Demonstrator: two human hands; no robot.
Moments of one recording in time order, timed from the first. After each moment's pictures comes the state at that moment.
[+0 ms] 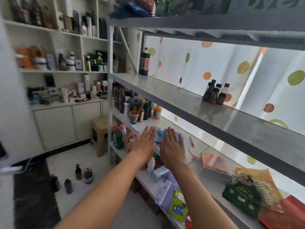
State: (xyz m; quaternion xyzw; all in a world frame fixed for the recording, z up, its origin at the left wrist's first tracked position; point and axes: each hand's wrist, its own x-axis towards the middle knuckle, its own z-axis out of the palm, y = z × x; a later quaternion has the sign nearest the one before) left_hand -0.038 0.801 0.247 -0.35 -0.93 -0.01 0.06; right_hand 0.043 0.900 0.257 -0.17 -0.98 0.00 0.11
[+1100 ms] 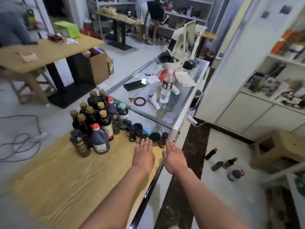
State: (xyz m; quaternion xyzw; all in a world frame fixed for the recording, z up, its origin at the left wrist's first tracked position) left_hand 0.108 0.010 0.044 0.28 -0.95 -0.16 -0.04; right_hand 0.015 0.118 0.065 0.38 -0.91 0.04 -0.15
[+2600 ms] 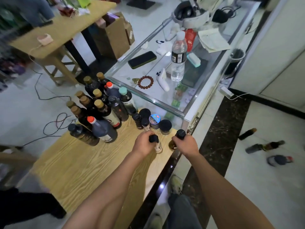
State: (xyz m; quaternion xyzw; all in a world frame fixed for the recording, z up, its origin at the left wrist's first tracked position) left_hand 0.032 -0.045 -0.019 0.42 -0.83 -0.37 0.02; right_hand -0.107 0.085 -0.025 0.15 -0.87 0.32 -0.35
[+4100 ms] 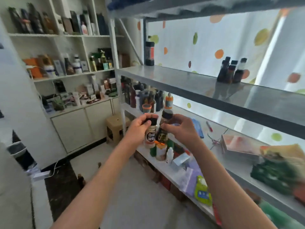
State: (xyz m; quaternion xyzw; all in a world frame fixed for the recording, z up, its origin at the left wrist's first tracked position) left_hand -0.039 0.683 0.297 -0.25 -0.67 -0.68 -0.14; right_hand 0.029 0.842 0.289 -0.10 -0.80 0.55 0.24
